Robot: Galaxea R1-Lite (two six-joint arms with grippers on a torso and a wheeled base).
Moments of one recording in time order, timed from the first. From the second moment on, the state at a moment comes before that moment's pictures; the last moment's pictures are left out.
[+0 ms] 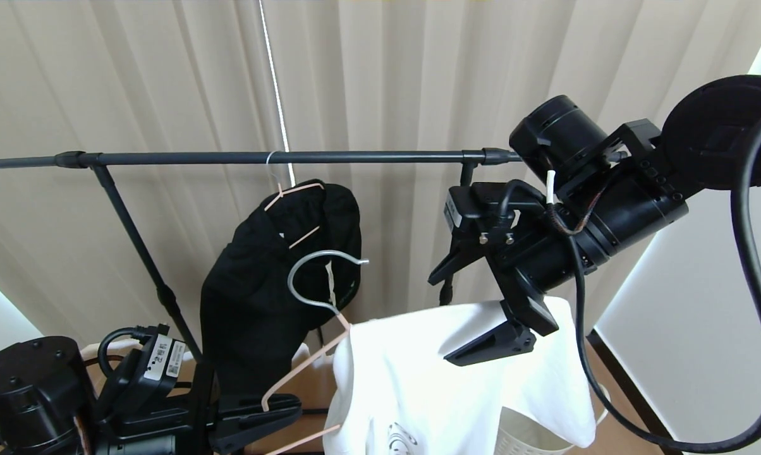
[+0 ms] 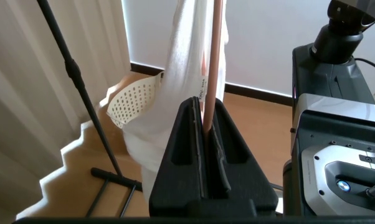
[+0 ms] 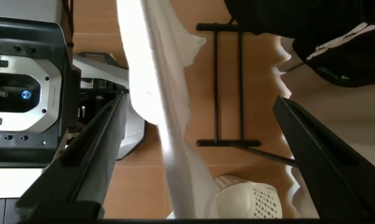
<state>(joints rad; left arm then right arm) -0.30 1.76 0.00 -1.57 -0.95 0.17 0.60 1.91 -1.76 0.90 0.53 -0.84</state>
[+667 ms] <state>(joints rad) -0.30 1.76 0.00 -1.57 -0.95 0.17 0.60 1.92 -1.77 0.91 0.50 -0.84</state>
